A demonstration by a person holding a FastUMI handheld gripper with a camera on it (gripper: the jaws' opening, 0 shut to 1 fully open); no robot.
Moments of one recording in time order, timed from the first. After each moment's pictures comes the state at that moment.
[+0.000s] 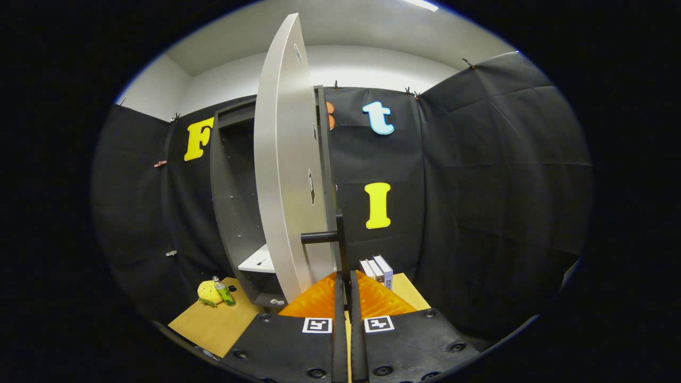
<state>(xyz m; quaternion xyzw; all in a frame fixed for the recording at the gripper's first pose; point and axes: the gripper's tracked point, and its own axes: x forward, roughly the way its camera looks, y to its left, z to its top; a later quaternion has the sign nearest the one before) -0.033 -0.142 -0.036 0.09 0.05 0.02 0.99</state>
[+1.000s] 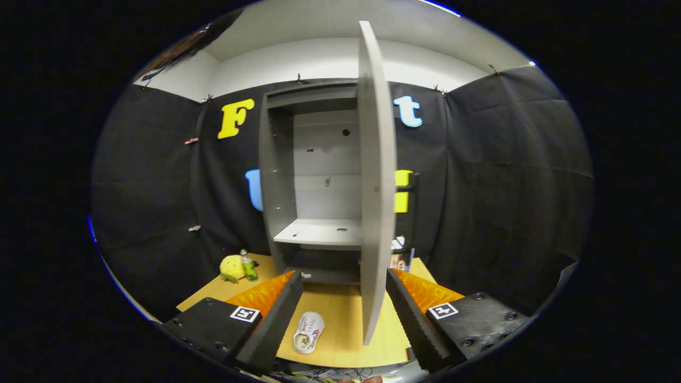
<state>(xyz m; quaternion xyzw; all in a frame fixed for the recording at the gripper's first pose) -0.135 -0.041 -0.083 0.03 0.12 0.09 0.99</state>
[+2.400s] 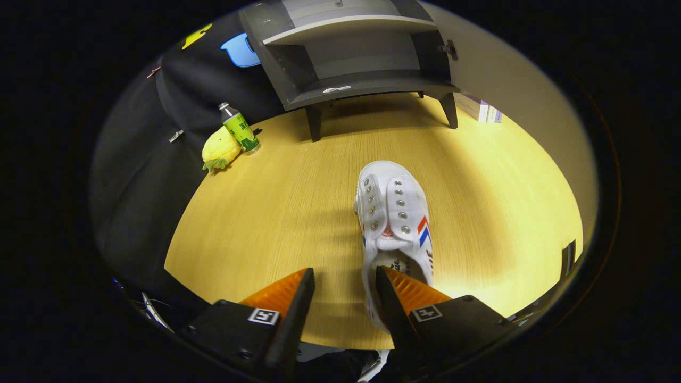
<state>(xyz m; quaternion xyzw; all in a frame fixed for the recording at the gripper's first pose) -0.089 0.102 -0.515 0.09 0.45 0.10 0.88</state>
